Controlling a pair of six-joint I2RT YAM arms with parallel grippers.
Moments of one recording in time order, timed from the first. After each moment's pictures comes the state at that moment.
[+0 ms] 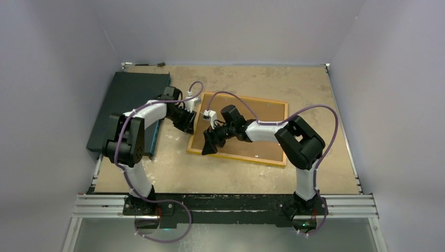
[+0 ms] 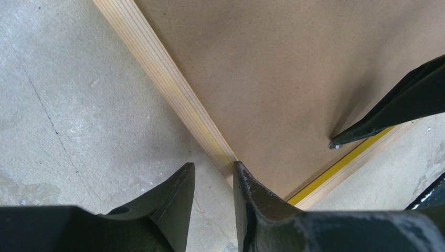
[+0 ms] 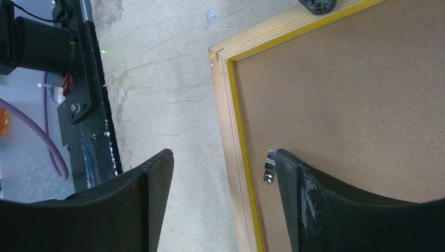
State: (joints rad) left arm -0.22 1.82 1.16 -0.57 0.48 0.29; right arm 0.76 1.94 1.09 0.09 -0.74 0.16
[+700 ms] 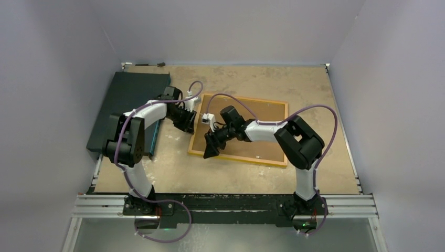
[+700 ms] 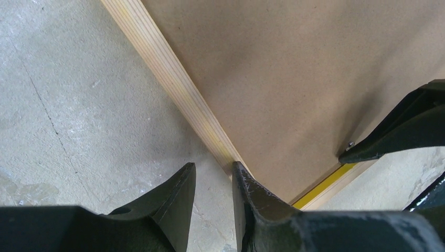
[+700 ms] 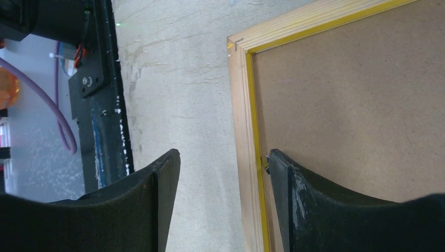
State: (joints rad) left arm -0.22 1.82 1.16 -0.56 0.48 0.27; right arm 0.76 1.94 1.10 0.03 -0.81 0.08
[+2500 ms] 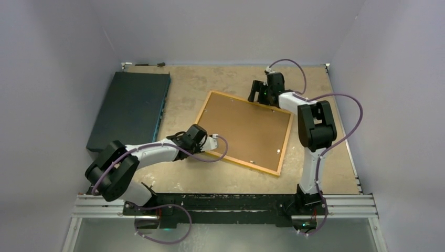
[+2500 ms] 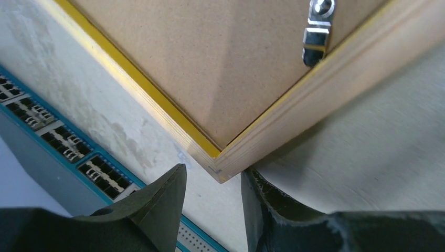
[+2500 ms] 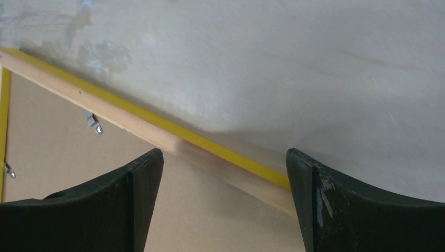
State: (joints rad) left arm -0.72 1.45 0.65 -0.27 -0.34 0.72; right arm 0.23 2.10 1.44 -0.11 -0.14 0.36
